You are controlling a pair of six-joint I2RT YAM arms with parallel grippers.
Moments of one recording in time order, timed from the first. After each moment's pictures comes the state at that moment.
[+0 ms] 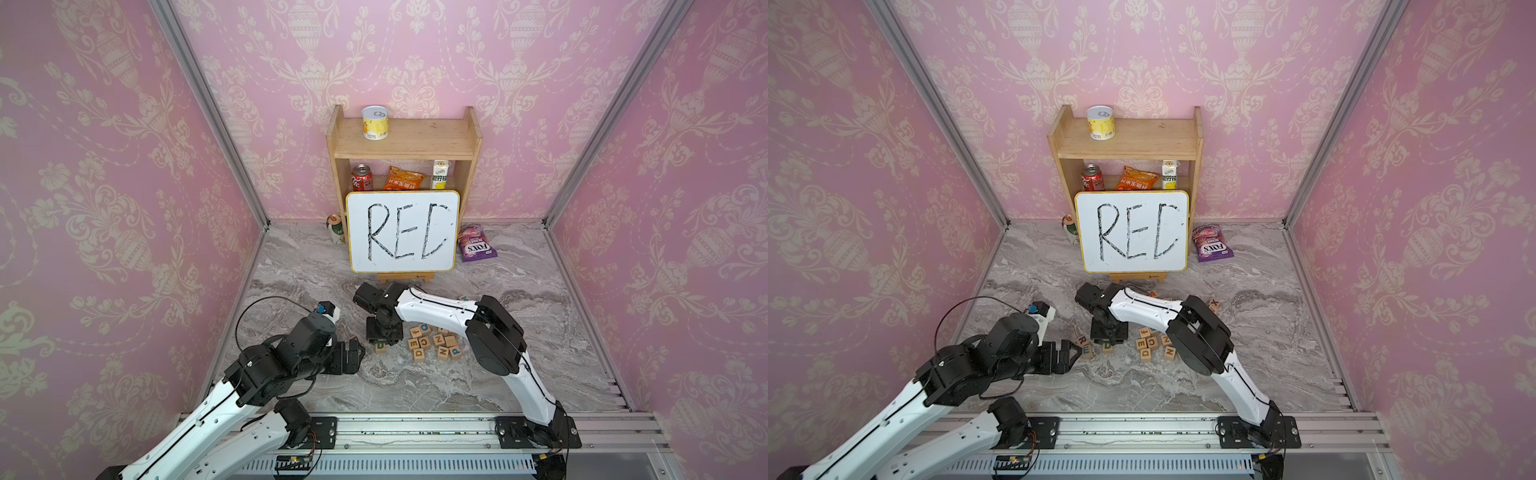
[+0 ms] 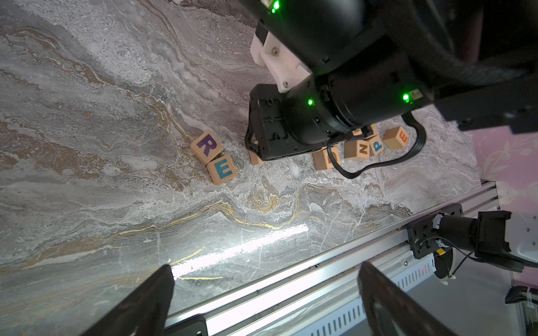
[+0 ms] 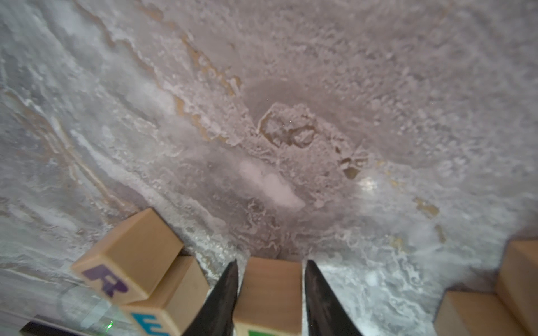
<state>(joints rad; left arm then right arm) -0.76 0.69 0.88 -1.10 -0.03 -0.71 0.96 2.24 1.78 -0.96 -0.10 0.95</state>
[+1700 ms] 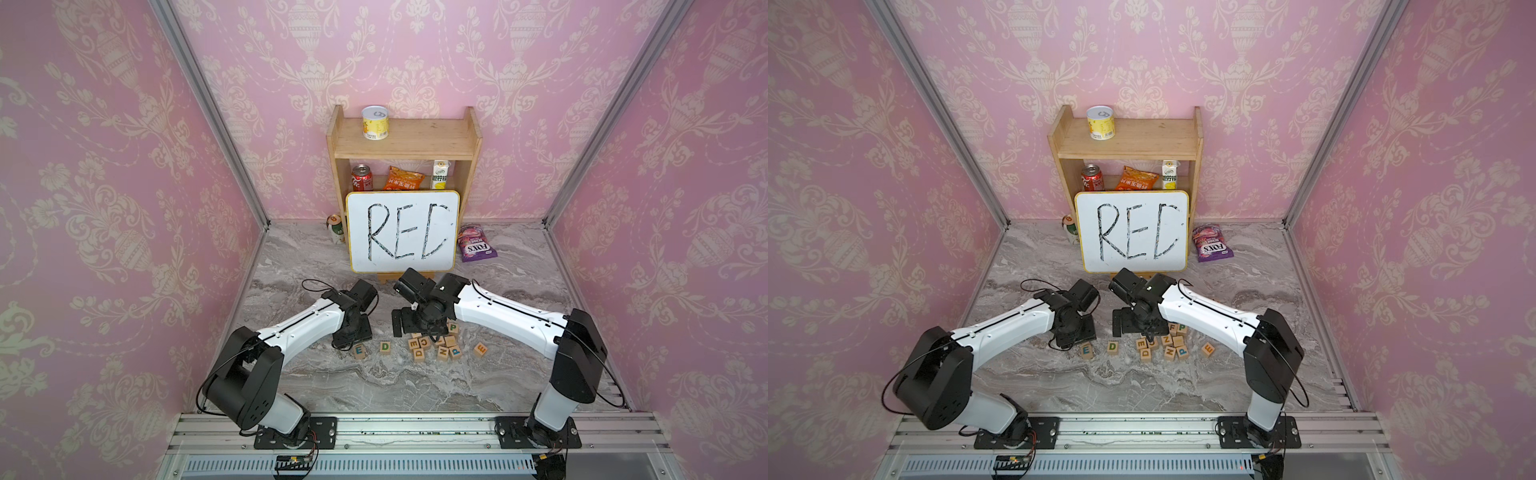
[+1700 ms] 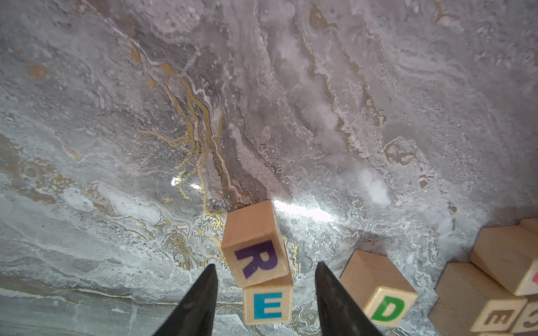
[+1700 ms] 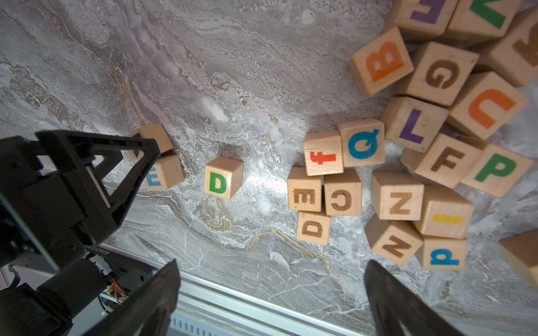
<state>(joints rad) -0.54 1.50 0.92 -0.84 -0.03 -0.86 0.89 1.74 1.47 -1.01 -0.05 0.81</state>
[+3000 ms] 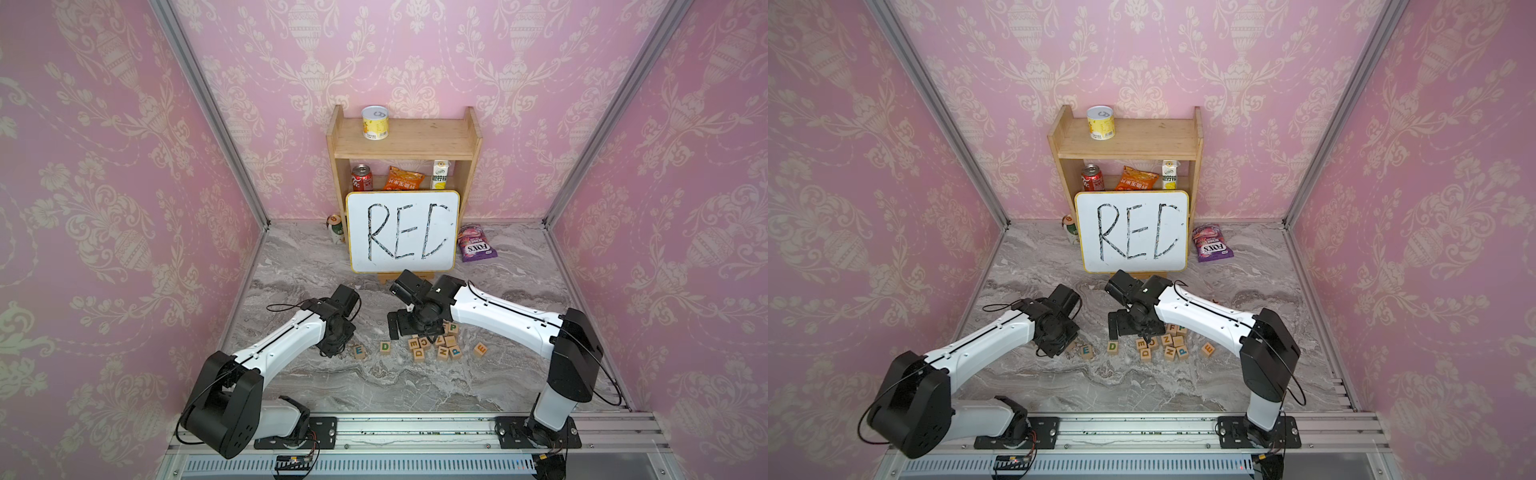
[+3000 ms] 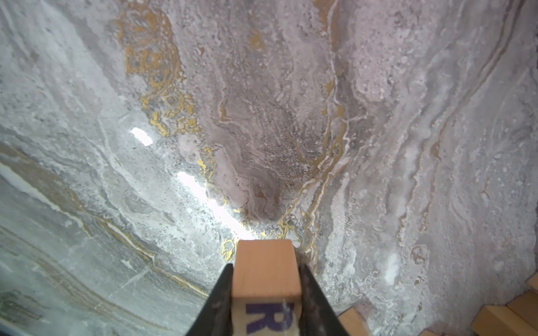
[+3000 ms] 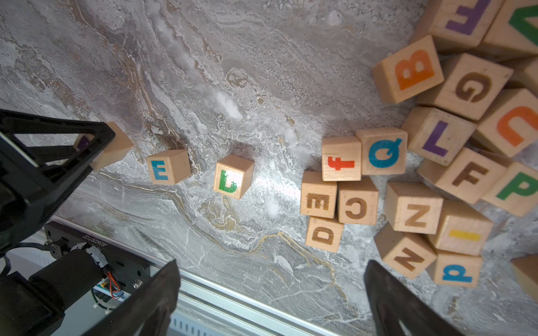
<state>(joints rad) -0.44 1.34 0.79 -0.85 -0.09 -1.41 0.91 1.76 1.48 -0.99 -0.06 0.76</state>
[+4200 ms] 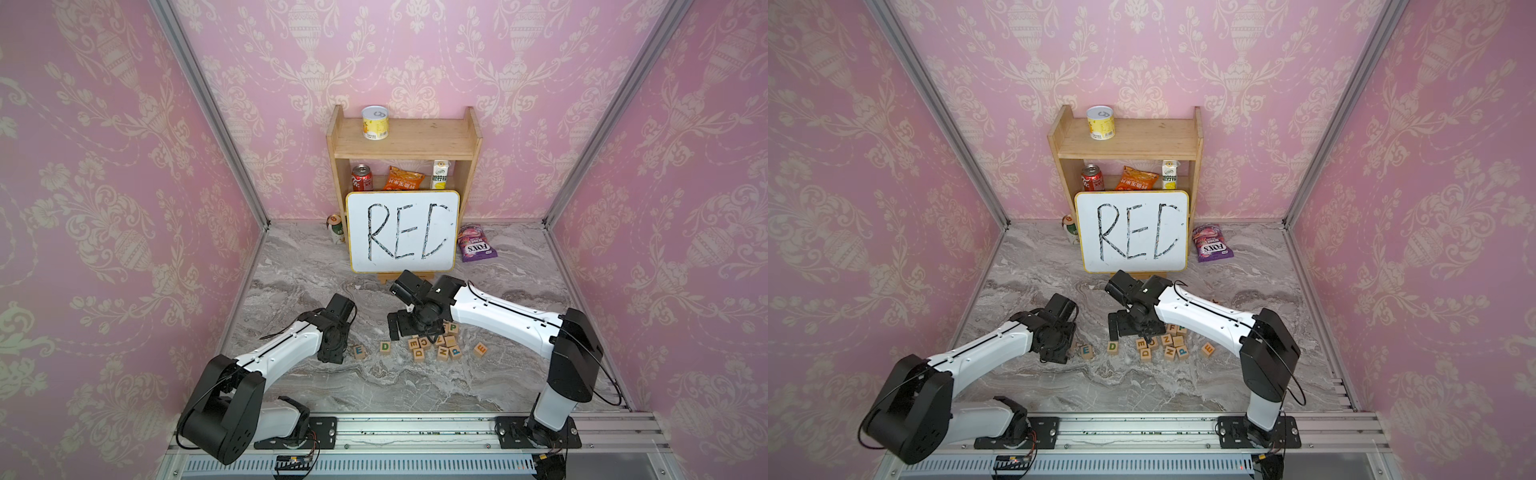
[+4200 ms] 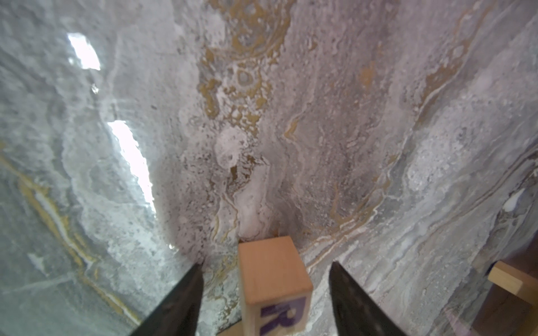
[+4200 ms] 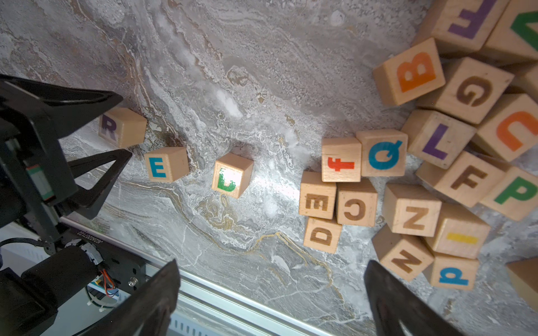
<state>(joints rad) -0.42 1.31 0.64 -0.65 -0.09 -1.85 0.91 1.76 1.47 -0.99 -0.06 0.74</state>
